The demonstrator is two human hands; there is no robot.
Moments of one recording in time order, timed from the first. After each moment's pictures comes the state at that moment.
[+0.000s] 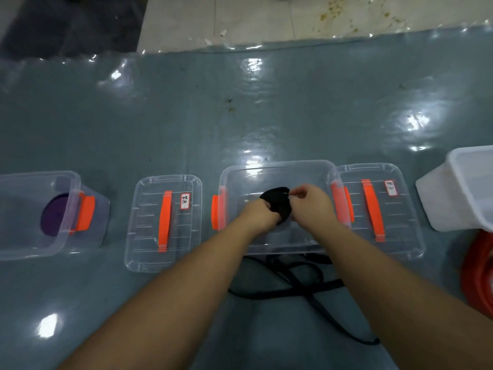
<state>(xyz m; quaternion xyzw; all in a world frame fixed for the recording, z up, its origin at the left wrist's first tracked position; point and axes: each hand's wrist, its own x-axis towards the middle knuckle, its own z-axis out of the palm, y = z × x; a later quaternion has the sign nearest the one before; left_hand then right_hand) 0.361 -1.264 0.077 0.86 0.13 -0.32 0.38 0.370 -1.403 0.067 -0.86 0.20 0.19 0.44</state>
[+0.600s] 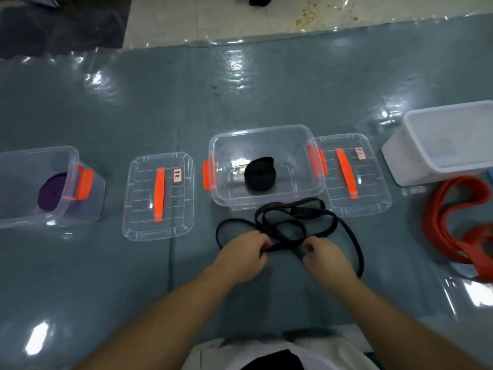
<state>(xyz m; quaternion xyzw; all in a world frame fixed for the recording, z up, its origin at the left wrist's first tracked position) 0.179 -1.239 0.036 0.92 -0.15 -0.27 0.24 0.154 -1.469 0.040 -0.93 0.10 0.27 0.24</state>
